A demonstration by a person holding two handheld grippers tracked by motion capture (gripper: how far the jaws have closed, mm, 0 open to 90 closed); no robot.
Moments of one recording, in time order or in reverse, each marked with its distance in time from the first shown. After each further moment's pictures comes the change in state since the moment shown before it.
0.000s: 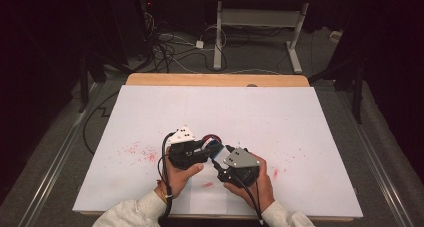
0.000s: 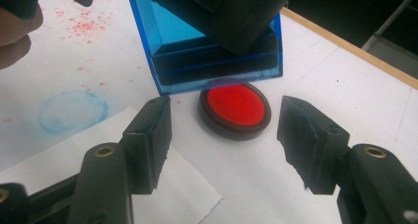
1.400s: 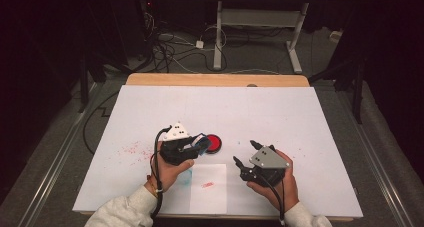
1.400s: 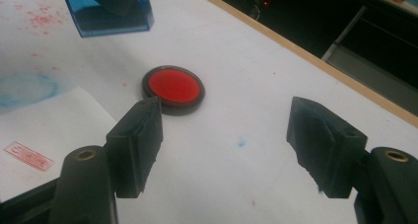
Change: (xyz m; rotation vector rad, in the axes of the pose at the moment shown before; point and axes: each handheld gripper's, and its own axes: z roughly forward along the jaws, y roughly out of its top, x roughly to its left) left arm 0.018 0.003 -0.013 0.083 0.115 0.096; right arm -0.040 -0.015 -0.042 -0.032 -0.084 -0.025
